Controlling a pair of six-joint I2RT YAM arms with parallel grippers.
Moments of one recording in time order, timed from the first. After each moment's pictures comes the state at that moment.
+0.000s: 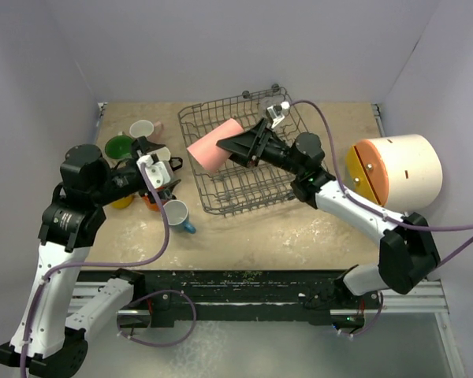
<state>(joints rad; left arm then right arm) -0.26 0.83 1.25 -0.71 0.61 0.76 0.58 1.43 1.00 0.58 -0.52 1.27</state>
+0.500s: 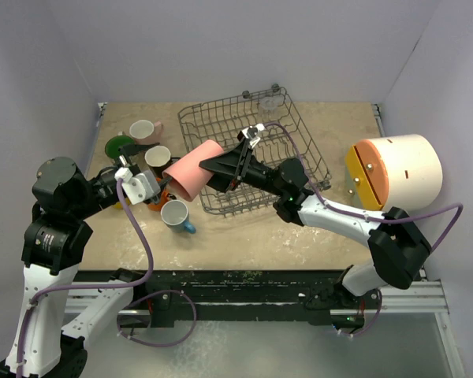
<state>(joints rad) -0.26 0.76 1.31 -0.63 0.65 0.72 0.80 1.48 0.91 0.94 -0.48 1.62</state>
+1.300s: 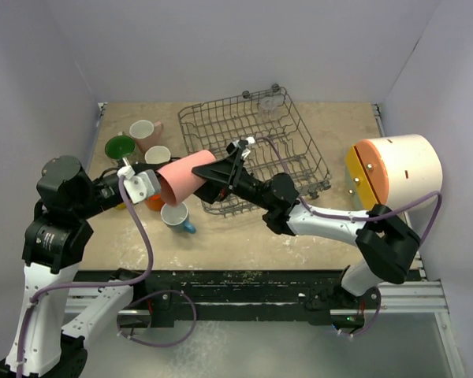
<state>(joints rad) -0.26 0.76 1.31 -0.70 0.68 0.67 0.95 1.56 0.89 1.16 -0.30 1.75</state>
